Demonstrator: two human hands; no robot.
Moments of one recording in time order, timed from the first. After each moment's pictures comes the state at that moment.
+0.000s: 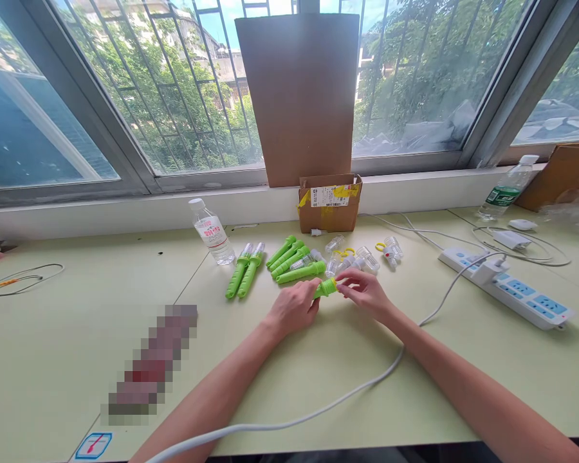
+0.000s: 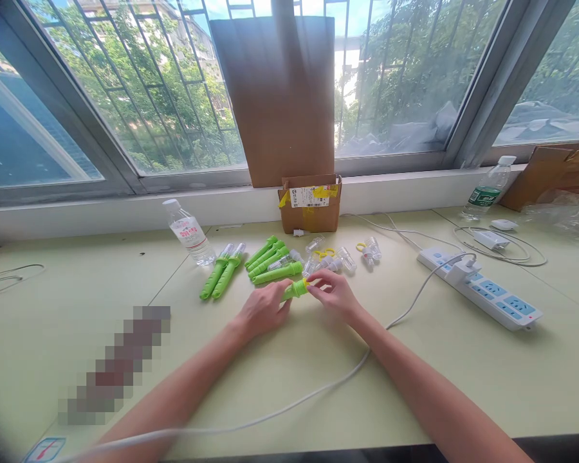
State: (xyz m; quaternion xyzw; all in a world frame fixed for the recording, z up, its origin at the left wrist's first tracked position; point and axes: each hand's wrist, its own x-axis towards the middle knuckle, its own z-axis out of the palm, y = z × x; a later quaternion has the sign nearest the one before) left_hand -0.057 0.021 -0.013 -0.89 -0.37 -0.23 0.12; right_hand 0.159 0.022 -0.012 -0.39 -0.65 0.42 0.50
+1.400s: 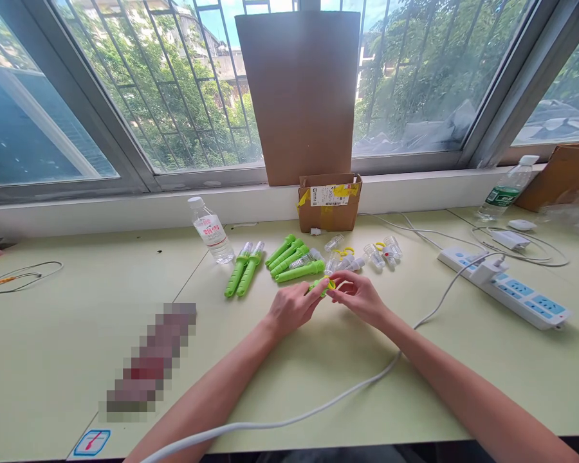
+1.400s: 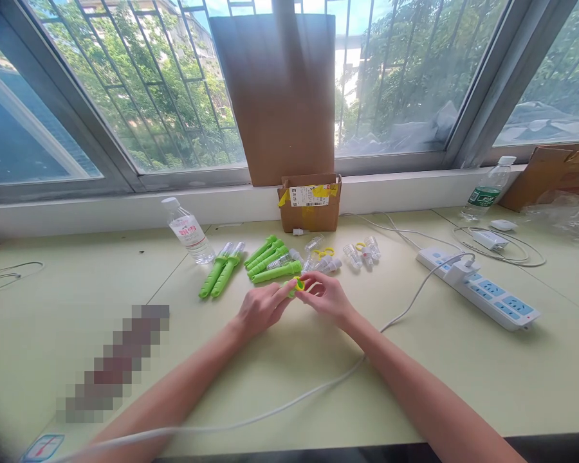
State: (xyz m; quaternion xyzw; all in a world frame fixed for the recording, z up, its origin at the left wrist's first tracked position) left_hand -0.059 0.019 -0.014 -0.88 -0.32 -0.29 0.22; right_hand 0.145 0.011 -0.002 -0.39 -0.64 0.46 0.48
